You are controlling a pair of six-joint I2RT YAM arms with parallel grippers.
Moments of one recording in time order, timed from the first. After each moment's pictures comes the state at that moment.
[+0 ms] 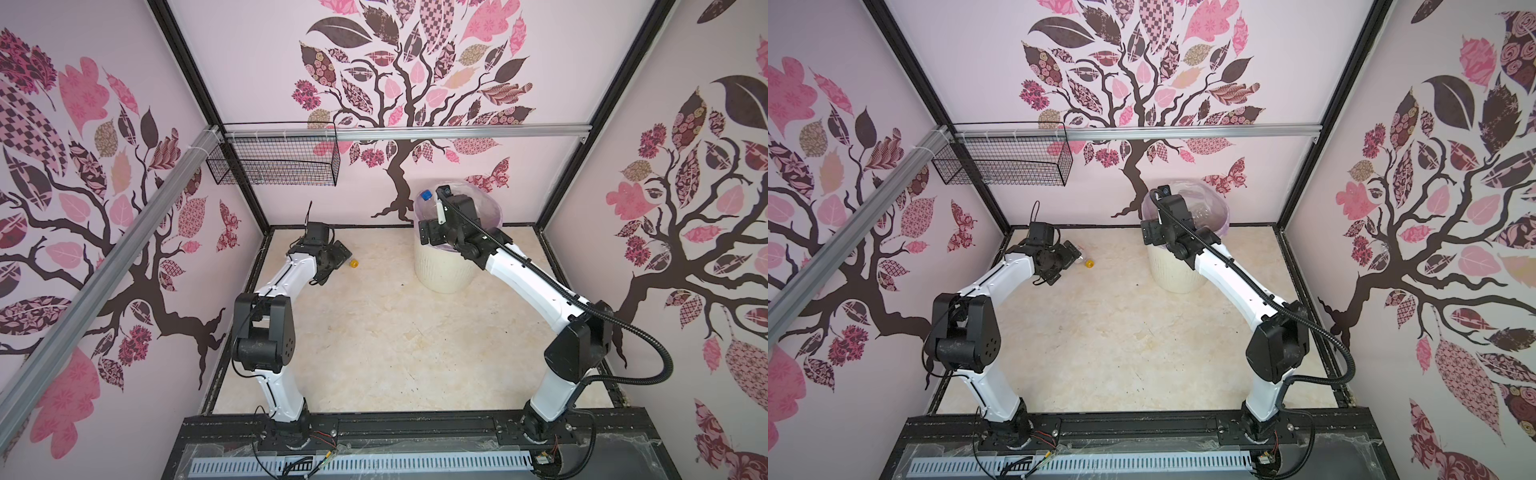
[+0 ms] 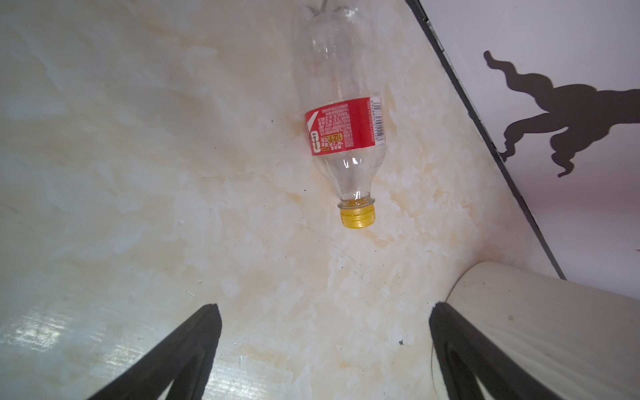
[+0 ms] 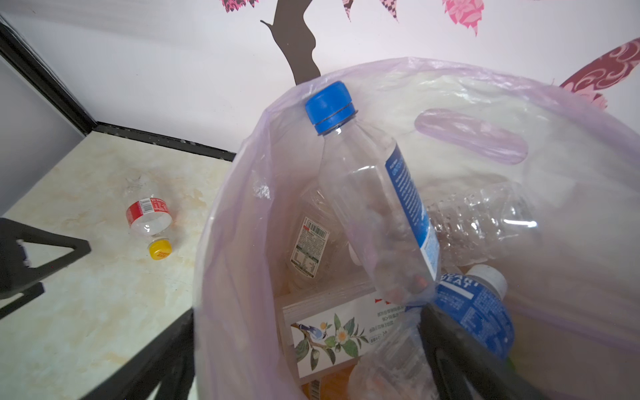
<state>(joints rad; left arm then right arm) -0.10 1.80 1.42 -0.54 0.08 -0.86 0.53 1.76 1.74 -0.48 0.27 0.13</state>
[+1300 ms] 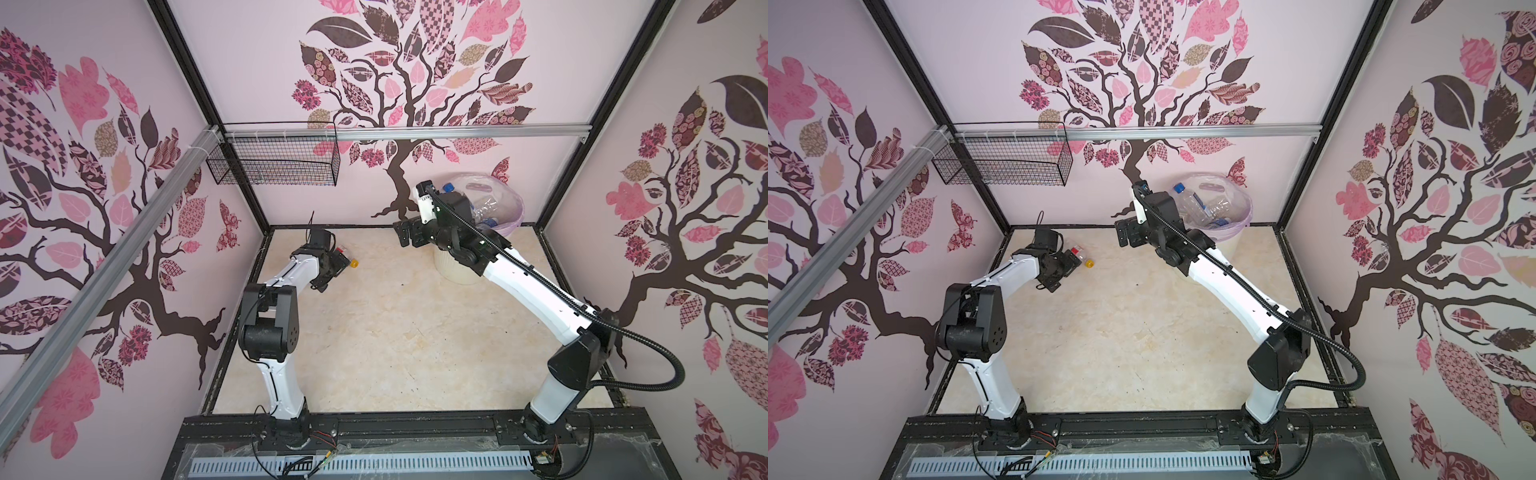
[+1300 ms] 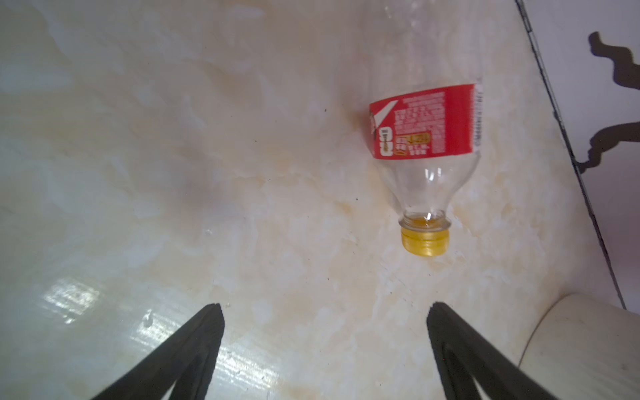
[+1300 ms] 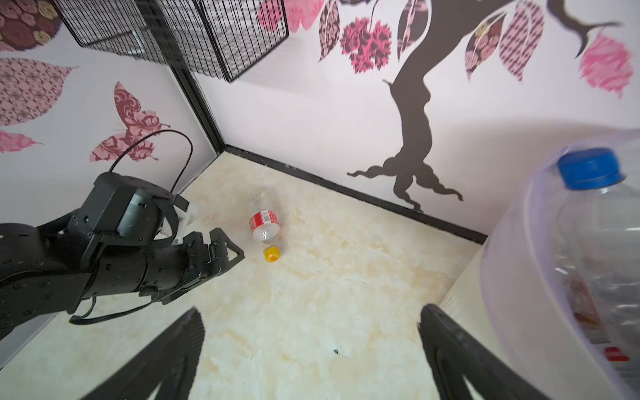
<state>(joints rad) -0.08 1.94 1.41 -0.54 0.05 -0.89 0.66 1.73 1.78 -0.43 0.08 0.17</state>
